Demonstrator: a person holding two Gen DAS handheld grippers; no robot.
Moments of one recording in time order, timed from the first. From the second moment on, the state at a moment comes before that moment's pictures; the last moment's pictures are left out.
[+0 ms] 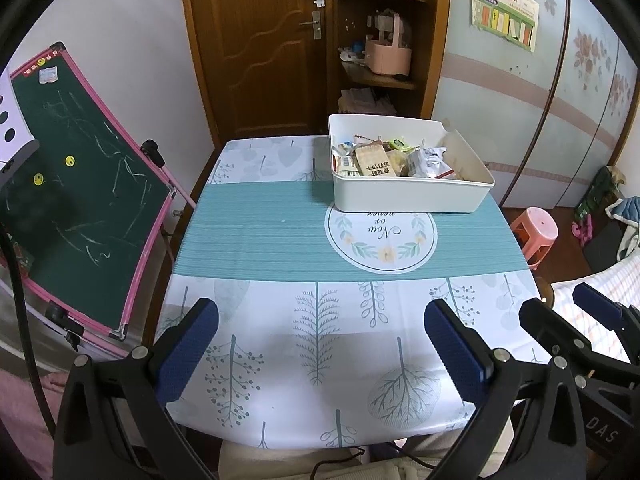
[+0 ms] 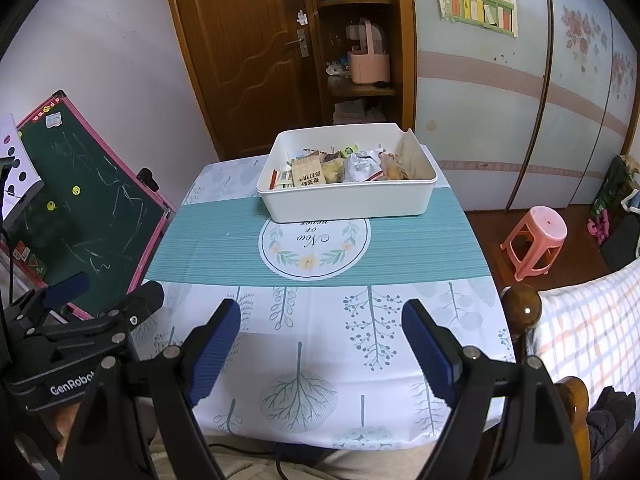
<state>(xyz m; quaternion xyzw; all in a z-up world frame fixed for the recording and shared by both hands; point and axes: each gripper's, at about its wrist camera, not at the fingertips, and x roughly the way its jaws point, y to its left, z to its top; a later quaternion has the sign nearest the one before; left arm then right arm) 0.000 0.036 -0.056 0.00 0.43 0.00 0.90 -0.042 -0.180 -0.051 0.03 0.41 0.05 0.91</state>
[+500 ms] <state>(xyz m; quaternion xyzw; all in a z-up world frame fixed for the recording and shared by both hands) 0.000 0.037 -0.059 0.00 0.44 0.00 0.90 -0.041 -0.181 -0.051 0.03 0.41 0.05 0.91</state>
